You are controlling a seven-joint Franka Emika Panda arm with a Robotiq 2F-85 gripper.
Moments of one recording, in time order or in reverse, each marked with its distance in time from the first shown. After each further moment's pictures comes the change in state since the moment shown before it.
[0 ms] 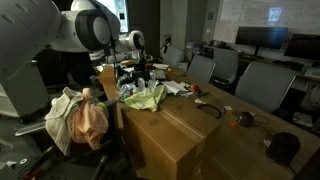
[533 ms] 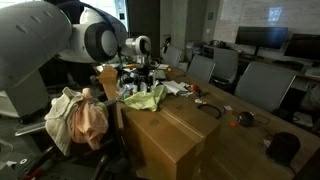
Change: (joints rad) arm -0.051 0.098 0.000 0.121 0.067 -0.096 -0.009
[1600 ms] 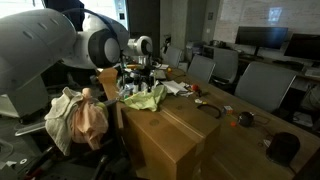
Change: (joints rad) arm -0.016 0.059 0.008 0.095 0.021 0.001 -0.007
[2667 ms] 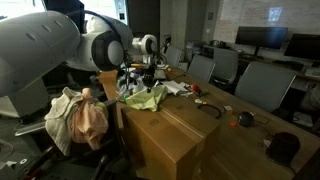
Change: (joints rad) arm -0.040 0.015 0.000 0.051 0.000 0.002 0.000
